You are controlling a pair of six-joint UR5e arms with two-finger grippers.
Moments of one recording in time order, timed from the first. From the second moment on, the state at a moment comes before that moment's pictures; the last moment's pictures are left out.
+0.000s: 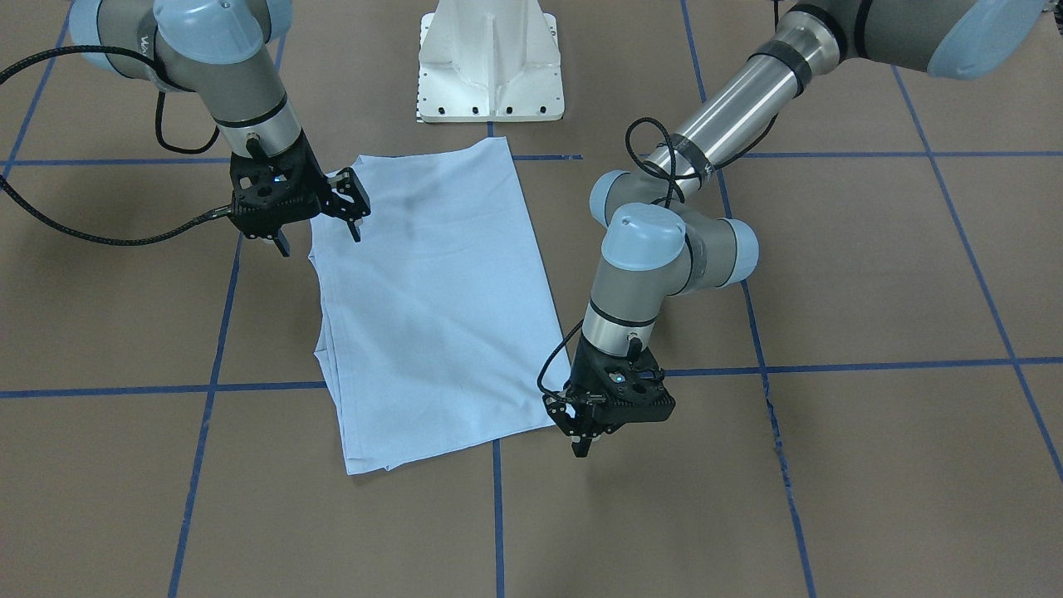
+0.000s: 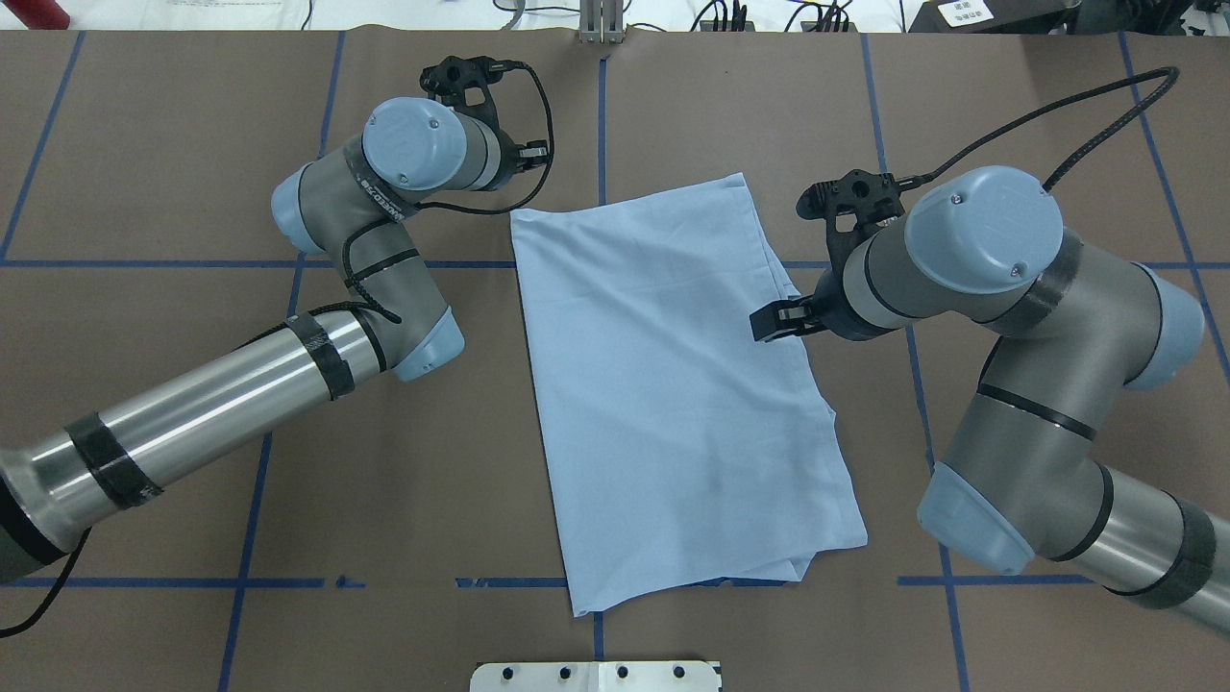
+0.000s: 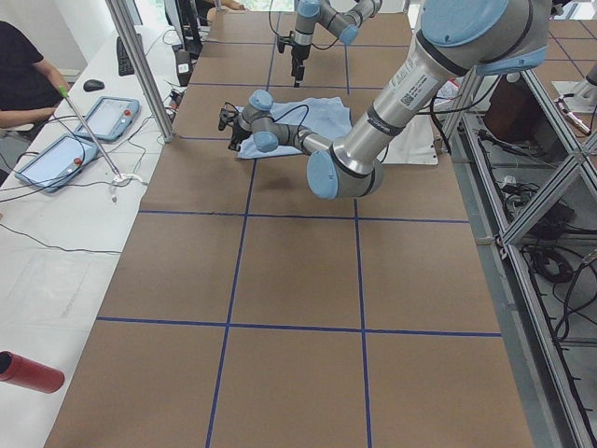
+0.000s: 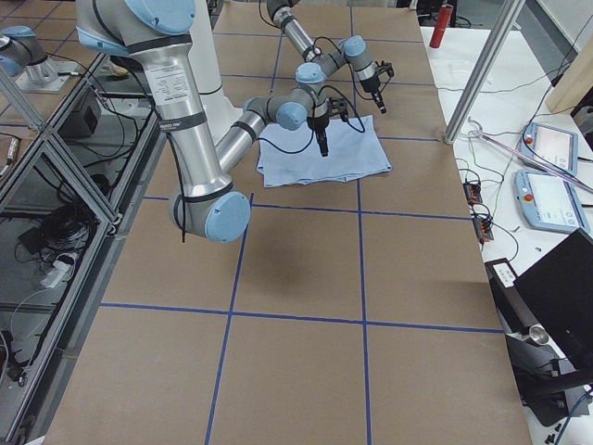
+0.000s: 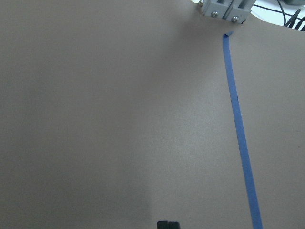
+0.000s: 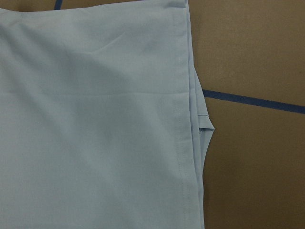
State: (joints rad) left arm -0.71 -2.45 -1.01 -2.34 -1.61 -1.26; right arm 0.64 -1.21 1.96 -1.49 1.86 0.97
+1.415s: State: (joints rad) left arm -0.70 -2.18 -1.60 -1.95 -2.02 -1.46; right arm 0.64 -1.24 1.97 -1.49 1.93 0.99
